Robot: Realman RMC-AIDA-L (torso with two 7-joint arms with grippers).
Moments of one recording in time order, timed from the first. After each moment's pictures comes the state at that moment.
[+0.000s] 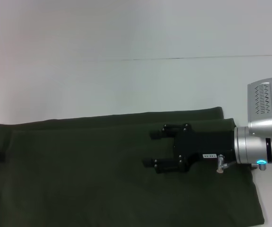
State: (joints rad) left arm -0.63 -1.94 0.42 0.89 2.79 1.61 -2.48; right arm 0.67 2.09 -0.86 -0.41 -1.94 -1.37 1.14
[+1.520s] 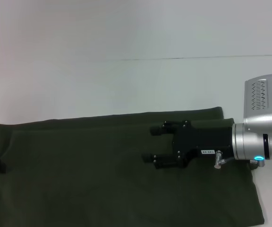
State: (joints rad) left arm -0.62 -1.94 0.42 0.82 2.83 1.55 -2.46; right arm 0.69 2.09 -0.86 -0.41 -1.94 -1.34 1.15
